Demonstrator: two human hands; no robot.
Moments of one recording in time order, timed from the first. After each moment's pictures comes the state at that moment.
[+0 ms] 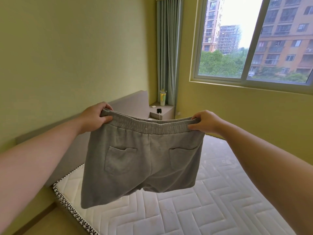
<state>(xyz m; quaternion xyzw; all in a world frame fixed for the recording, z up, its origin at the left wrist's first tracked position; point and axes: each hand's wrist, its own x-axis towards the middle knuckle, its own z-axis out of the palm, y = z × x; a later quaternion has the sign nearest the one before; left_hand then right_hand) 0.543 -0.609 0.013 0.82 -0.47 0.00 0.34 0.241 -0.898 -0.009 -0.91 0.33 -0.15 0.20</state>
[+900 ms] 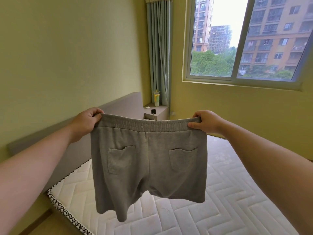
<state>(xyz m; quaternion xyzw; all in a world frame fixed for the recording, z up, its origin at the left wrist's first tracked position) 0.528 -0.609 0.003 0.77 -0.41 -0.09 0.48 0.199 -0.897 -0.005 -0.91 0.32 -0.16 0.20</state>
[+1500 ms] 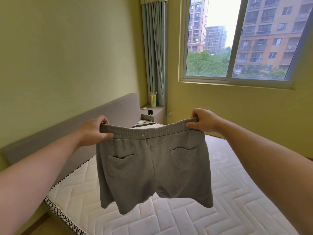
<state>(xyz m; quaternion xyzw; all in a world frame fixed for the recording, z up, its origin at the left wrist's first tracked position) 0.511 -0.617 -0.008 0.84 -0.48 -0.04 0.24 0.185 -0.897 0.000 -0.91 0.33 -0.17 0.18</state>
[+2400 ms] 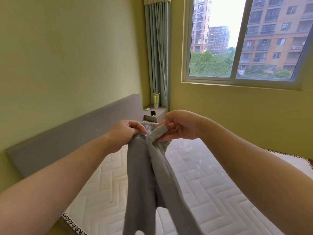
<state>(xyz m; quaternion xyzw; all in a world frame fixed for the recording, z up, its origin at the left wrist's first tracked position) 0.432 -0.667 -0.008 0.72 -0.42 -0.28 0.48 0.255 -0.819 0.030 -0.62 0.27 -0.03 0.74</state>
